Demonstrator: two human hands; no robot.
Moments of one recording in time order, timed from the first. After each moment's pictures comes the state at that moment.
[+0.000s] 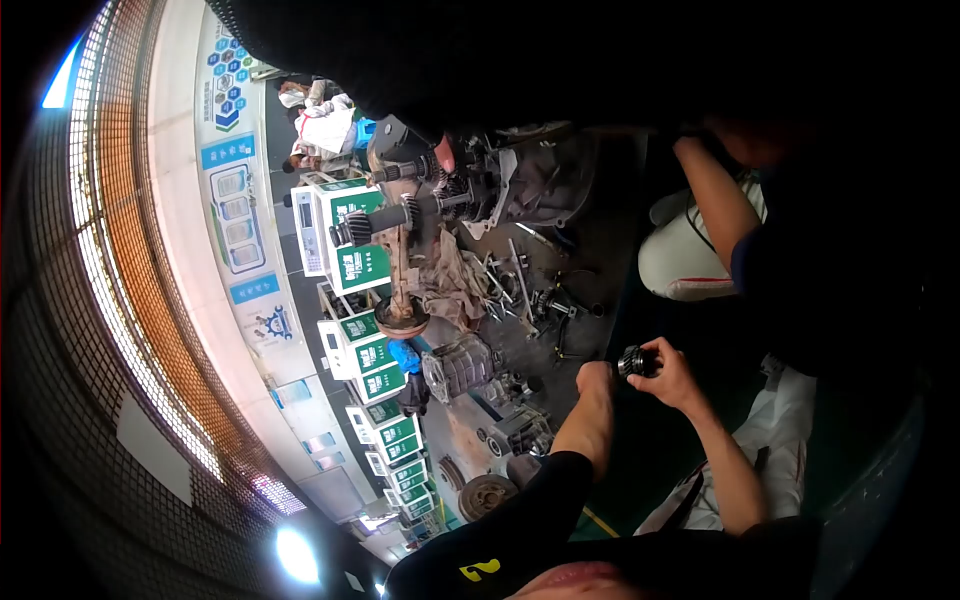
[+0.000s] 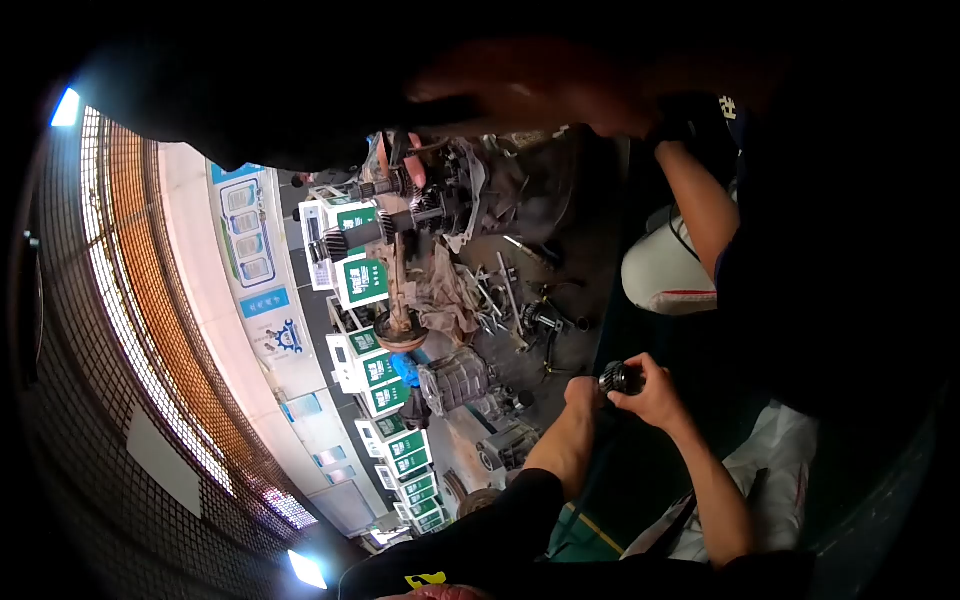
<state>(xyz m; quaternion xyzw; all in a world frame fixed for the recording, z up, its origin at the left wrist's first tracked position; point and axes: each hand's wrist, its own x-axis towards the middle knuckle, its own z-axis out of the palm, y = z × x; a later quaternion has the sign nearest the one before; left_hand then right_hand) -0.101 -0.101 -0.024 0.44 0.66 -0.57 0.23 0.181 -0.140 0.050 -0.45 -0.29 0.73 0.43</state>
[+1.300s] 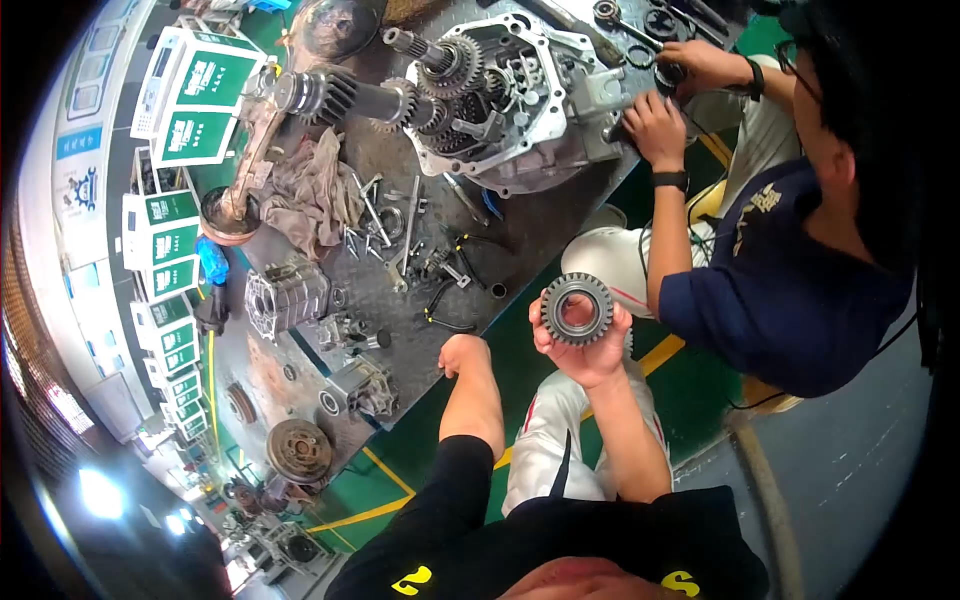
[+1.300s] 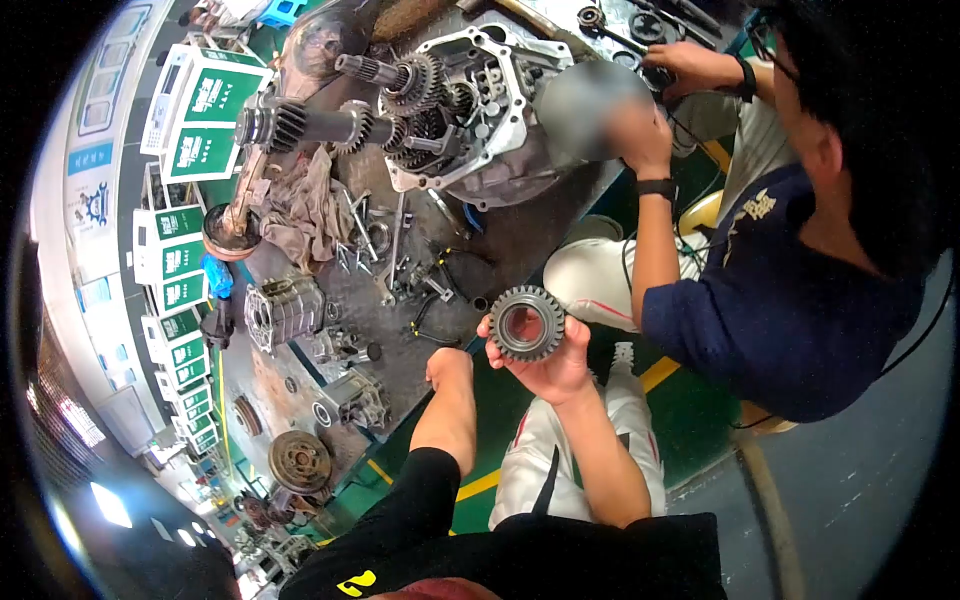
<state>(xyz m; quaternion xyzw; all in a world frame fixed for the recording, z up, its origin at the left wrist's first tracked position) -0.037 -0.057 0.039 -0.52 0.80 0.29 0.10 0.199 -0.004 0.175 0.01 0.08 0.87 0.49</state>
